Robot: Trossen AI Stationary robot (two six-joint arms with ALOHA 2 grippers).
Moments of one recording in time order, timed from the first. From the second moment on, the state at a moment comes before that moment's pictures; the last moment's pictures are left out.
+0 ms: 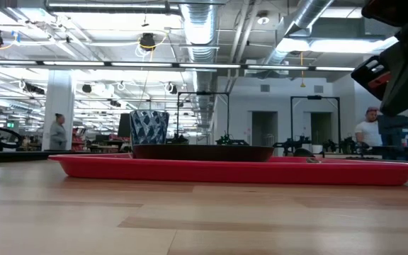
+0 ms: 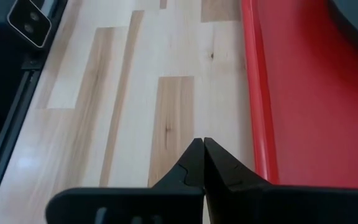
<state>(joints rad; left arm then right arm) -1.01 1.21 0.44 -0.34 -0.40 -1.47 0.68 1.41 0.66 -0.07 0.34 0.57</state>
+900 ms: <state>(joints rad) -0.93 1.21 0.44 -0.28 -0.35 -1.27 0.68 1.41 0.66 -0.07 0.36 0.55</state>
